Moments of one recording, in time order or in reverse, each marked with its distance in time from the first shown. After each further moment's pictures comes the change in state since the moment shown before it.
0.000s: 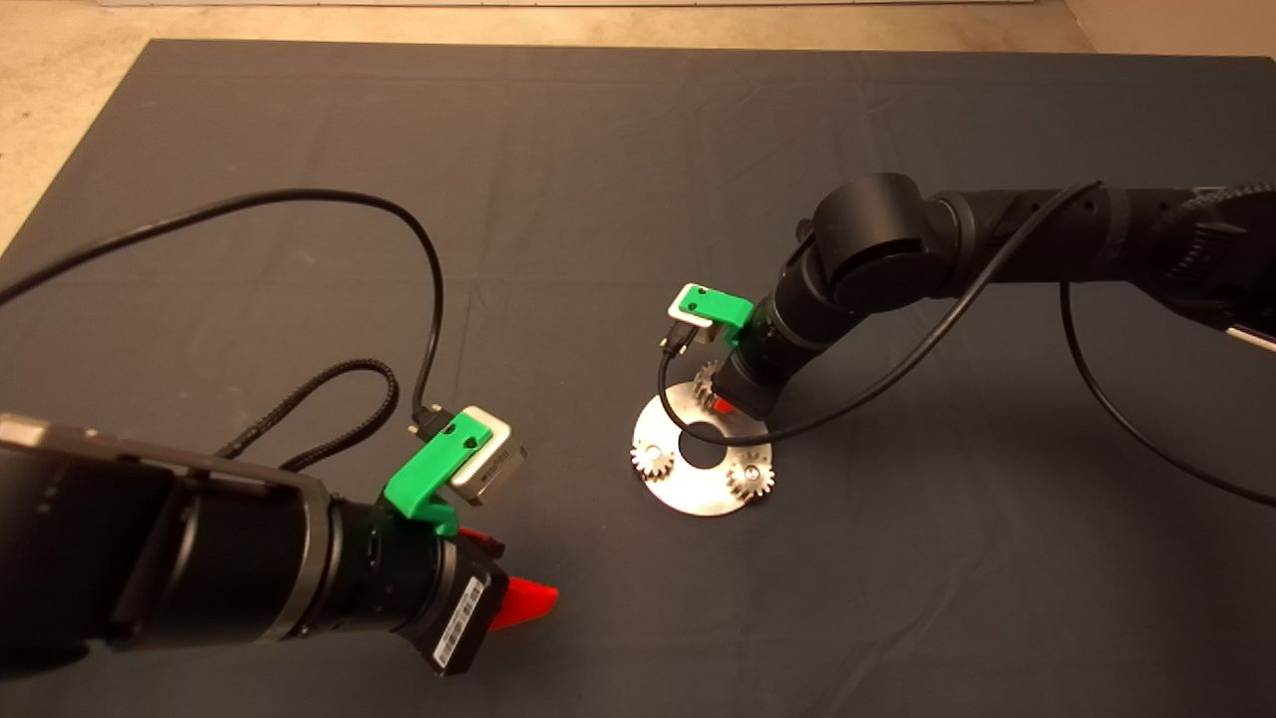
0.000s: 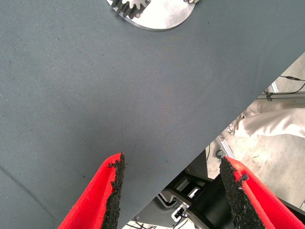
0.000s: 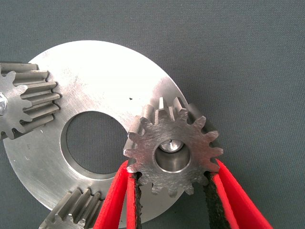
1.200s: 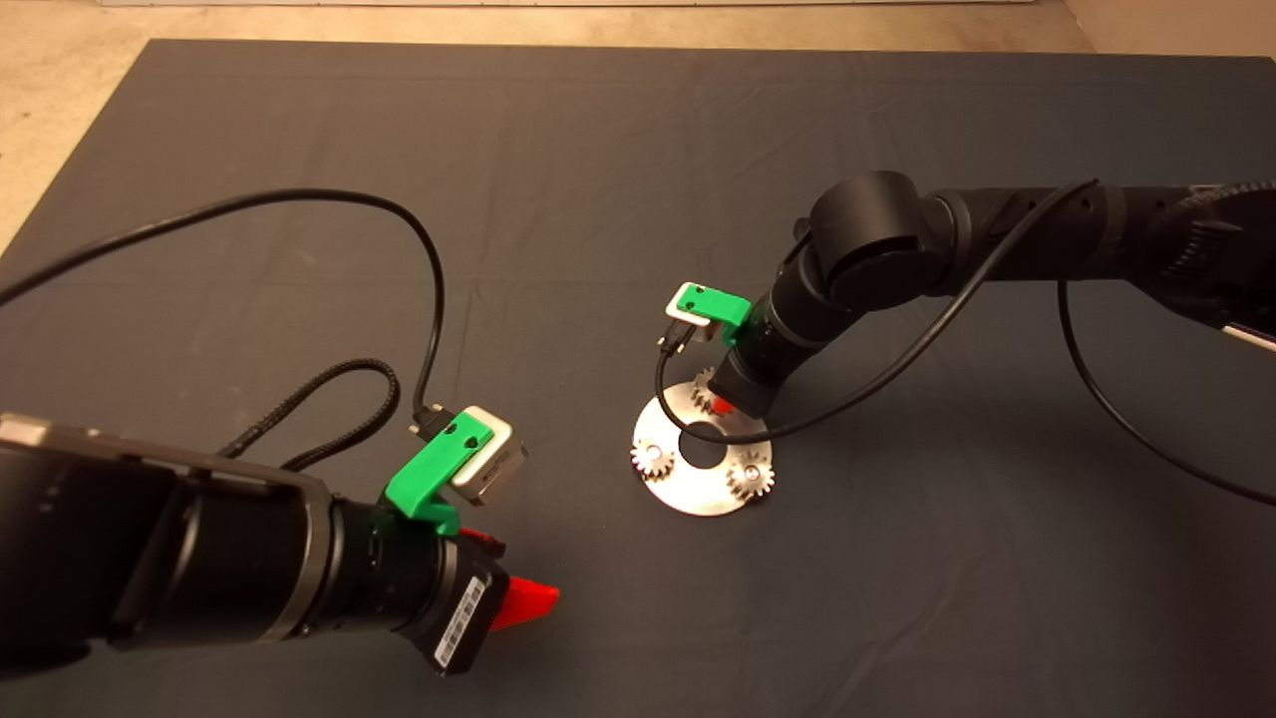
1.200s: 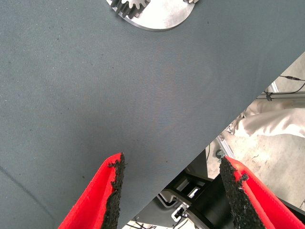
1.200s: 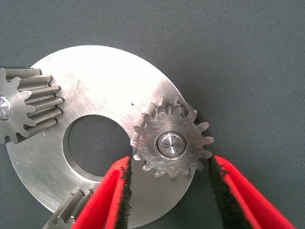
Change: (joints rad) left arm 0.000 0.002 -0.001 0.000 0.000 0.000; right arm 0.002 0.006 -0.006 0.000 0.000 0.000
